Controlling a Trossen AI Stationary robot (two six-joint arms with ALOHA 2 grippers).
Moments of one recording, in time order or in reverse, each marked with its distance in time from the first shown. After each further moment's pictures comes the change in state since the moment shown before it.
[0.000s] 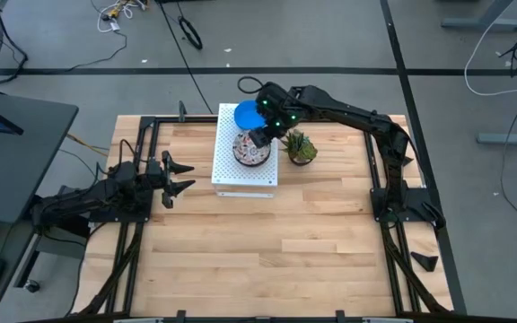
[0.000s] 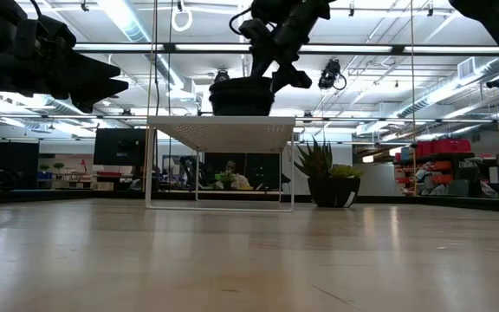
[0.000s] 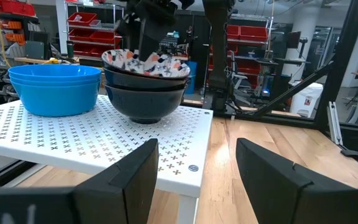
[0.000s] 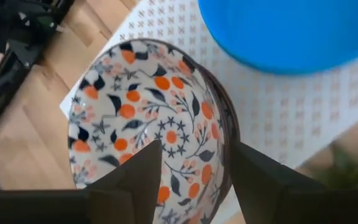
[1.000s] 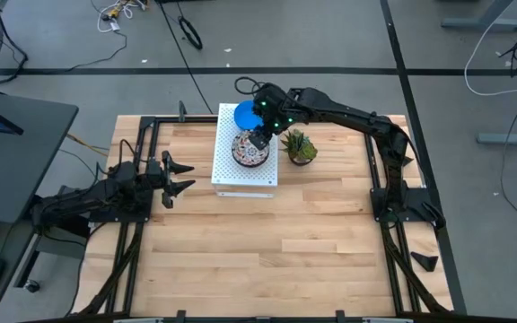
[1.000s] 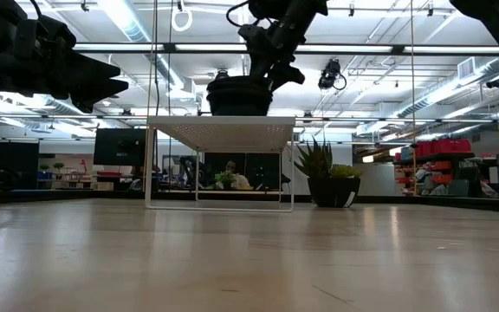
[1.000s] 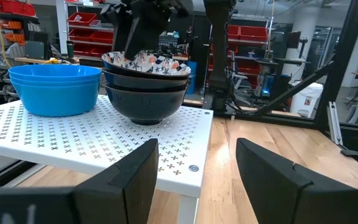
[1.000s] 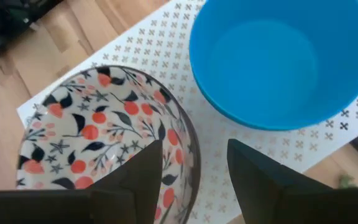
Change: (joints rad) left arm 0.000 0.000 0.000 0.000 0.000 0.000; right arm 0.020 0.000 0.000 0.063 0.172 -0.224
